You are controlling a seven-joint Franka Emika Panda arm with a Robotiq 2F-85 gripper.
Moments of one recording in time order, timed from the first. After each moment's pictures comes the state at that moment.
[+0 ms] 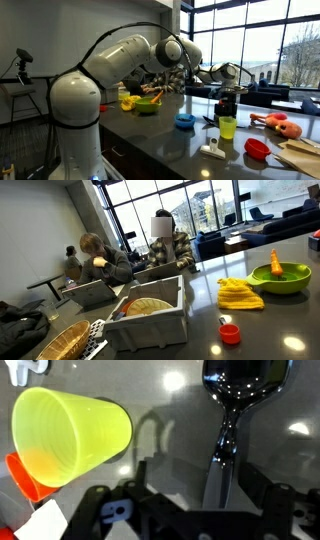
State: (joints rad) arm -0.18 0.99 -0.26 -0.97 -0.05 1.60 0.70
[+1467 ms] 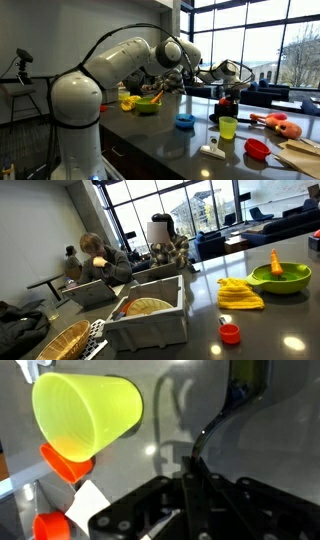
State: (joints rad) arm -0.15 1.02 -0.33 -0.90 -0.12 1.60 0.90
